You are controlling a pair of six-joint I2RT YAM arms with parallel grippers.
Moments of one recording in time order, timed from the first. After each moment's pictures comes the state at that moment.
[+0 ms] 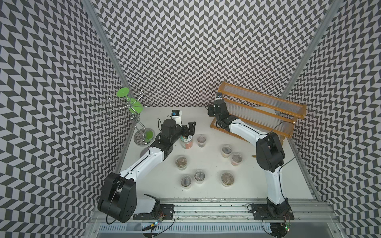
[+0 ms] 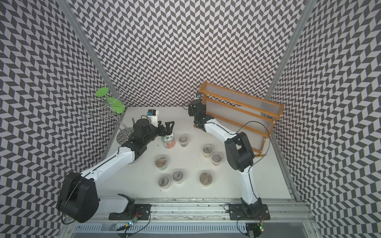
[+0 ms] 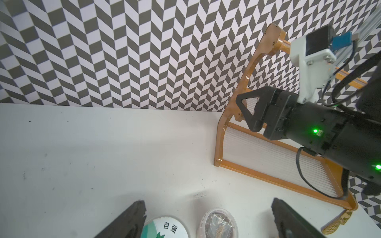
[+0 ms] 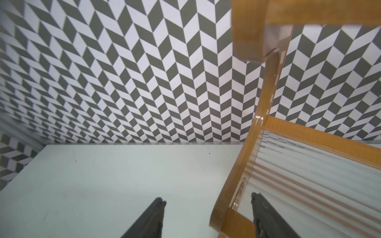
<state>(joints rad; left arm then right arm) -0.37 1.33 0.89 0.14 0.08 -0.31 0.54 2.16 1.81 -0.03 0.42 0.31</state>
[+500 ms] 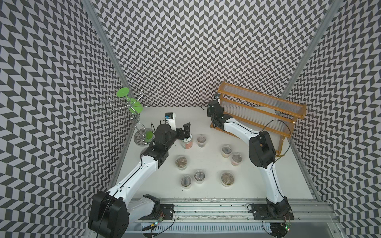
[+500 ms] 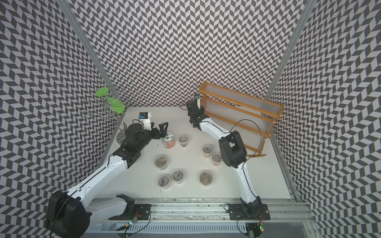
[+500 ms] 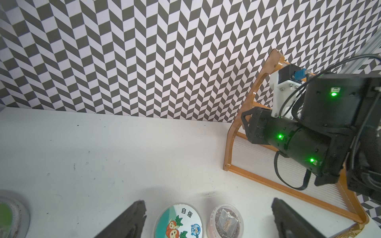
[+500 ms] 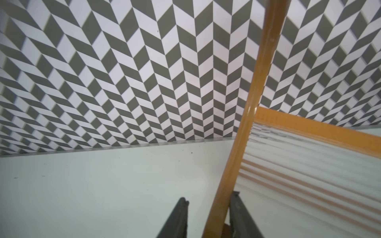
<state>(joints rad) -0.37 1.15 0.81 0.09 -0.02 -0.31 0.57 2.28 1.95 -0.13 0.55 0.31</state>
